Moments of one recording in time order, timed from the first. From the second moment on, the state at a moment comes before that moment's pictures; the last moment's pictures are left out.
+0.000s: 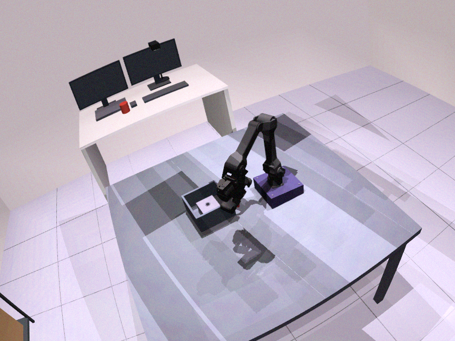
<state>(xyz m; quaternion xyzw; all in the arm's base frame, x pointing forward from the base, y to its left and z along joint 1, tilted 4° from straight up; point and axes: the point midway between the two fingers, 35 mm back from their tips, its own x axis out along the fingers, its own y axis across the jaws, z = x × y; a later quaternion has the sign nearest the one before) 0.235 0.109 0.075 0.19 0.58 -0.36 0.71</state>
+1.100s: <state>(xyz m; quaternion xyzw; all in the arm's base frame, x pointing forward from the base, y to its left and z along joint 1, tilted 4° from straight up) 0.338 -0.014 0.065 0.24 0.54 -0.39 0.70</state>
